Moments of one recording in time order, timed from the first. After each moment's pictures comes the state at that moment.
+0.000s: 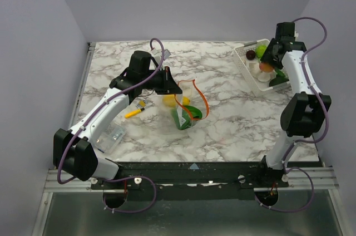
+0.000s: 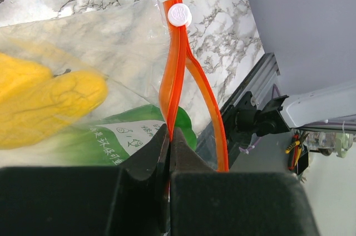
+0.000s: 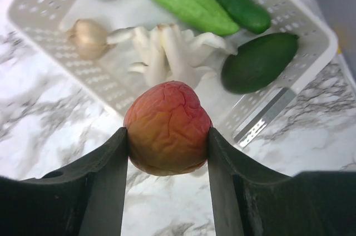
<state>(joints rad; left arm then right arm) -0.44 1.39 1.21 -0.39 0.65 -0.51 -0.09 1.89 1.80 -0.80 0.27 0.36</state>
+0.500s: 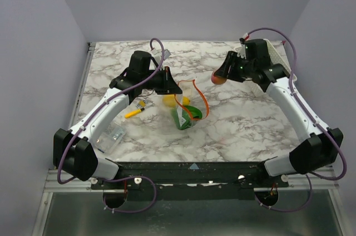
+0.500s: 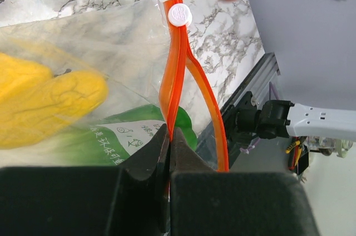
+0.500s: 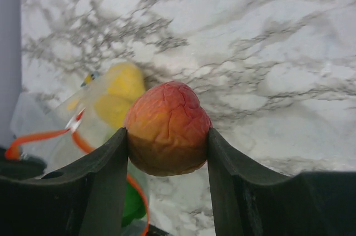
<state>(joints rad) -0.44 1.39 1.21 -0.39 0.65 -0.51 0.27 1.46 1.43 -0.66 -0.16 0.46</state>
